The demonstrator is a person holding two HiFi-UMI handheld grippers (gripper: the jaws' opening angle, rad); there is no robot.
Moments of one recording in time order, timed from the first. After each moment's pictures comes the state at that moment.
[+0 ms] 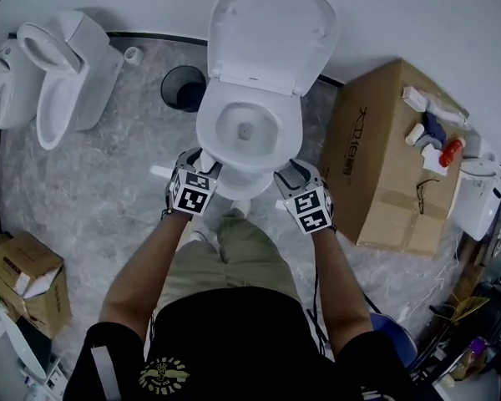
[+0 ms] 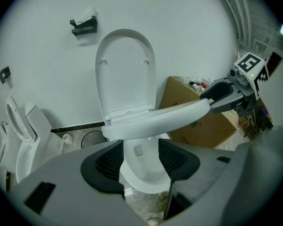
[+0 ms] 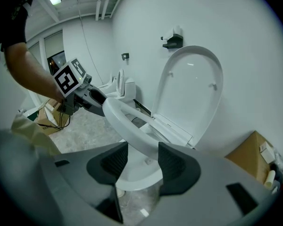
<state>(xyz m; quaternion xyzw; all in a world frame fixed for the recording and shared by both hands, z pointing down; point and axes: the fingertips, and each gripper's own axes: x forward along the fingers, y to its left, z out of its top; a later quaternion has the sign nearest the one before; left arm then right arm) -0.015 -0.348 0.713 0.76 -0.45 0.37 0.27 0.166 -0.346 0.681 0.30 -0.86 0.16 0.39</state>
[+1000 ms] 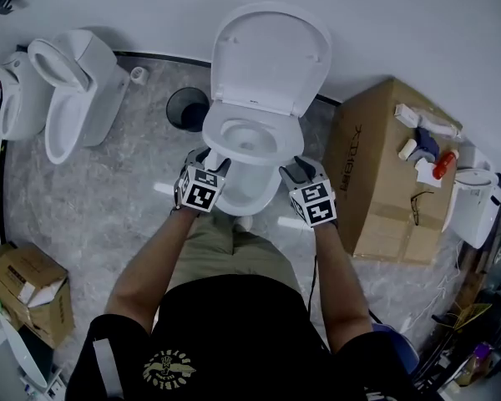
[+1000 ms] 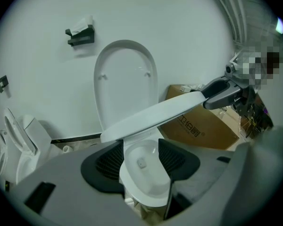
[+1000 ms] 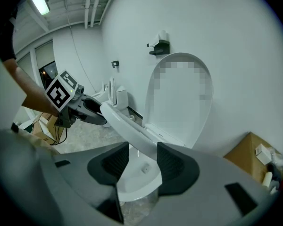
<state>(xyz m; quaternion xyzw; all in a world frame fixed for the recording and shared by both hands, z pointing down) -0.011 -0.410 0.671 0.78 -0.46 0.35 0.24 0.166 -0.411 0.637 0.34 -0.85 0.18 0.36</state>
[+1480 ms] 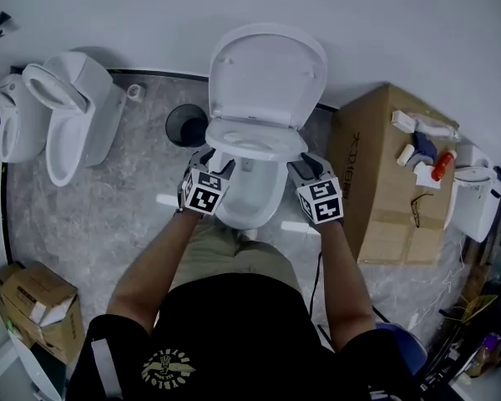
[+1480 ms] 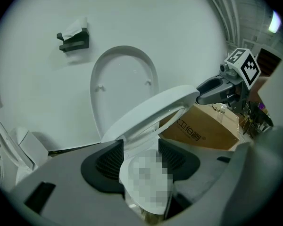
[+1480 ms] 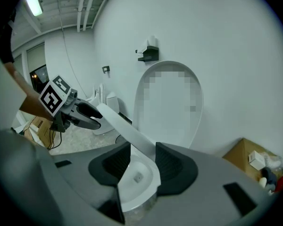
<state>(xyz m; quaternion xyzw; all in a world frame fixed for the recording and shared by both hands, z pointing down) -0.012 -0.470 0.648 0.80 -0.43 0.35 0.22 0.169 -0.477 0.610 0.39 -0.84 0.18 0.34</state>
